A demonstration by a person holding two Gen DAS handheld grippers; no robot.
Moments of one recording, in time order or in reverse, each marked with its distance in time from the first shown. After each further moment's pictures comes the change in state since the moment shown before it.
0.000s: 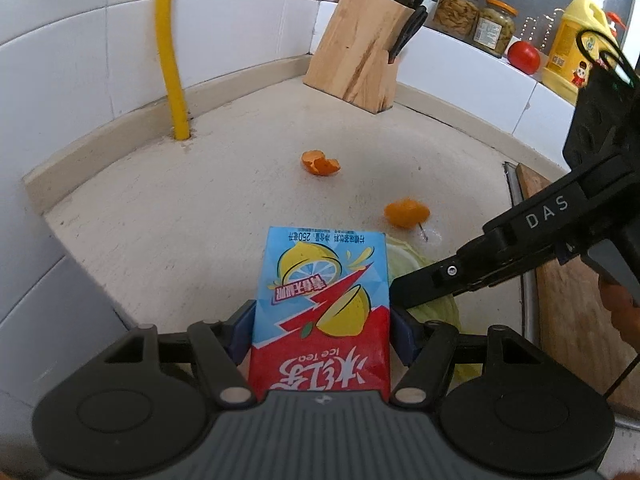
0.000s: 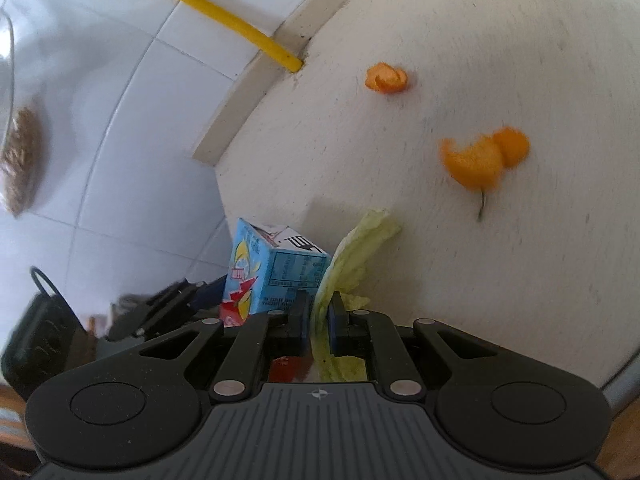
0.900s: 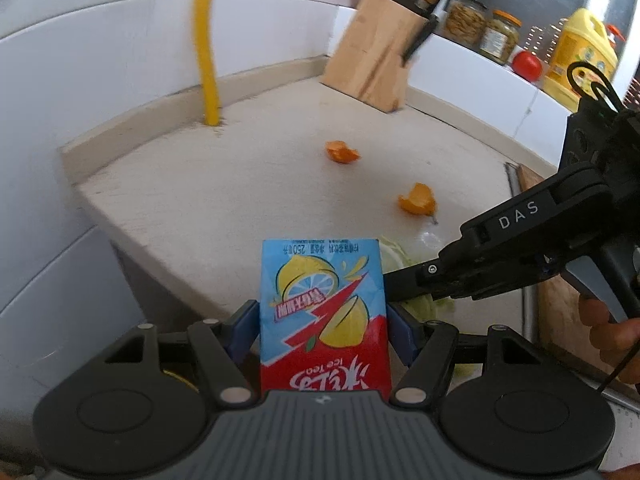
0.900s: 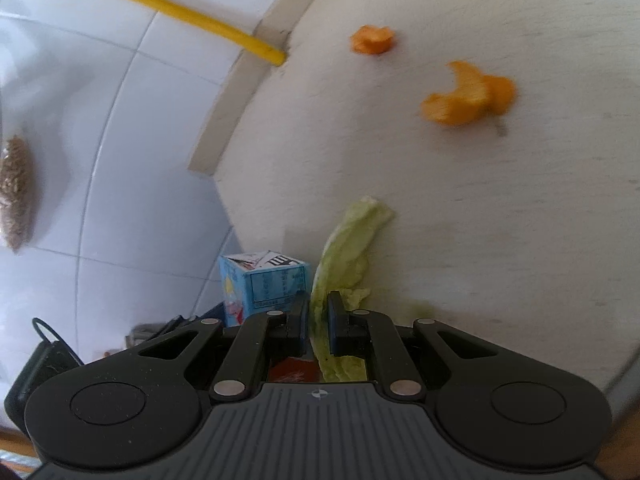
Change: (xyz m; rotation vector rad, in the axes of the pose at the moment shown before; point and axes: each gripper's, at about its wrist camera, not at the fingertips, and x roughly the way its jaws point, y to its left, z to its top) left arm -0.032 0.027 -0.026 -0.032 -0.018 0.009; right arm 0.020 0.005 -0.024 0.121 -0.052 0.031
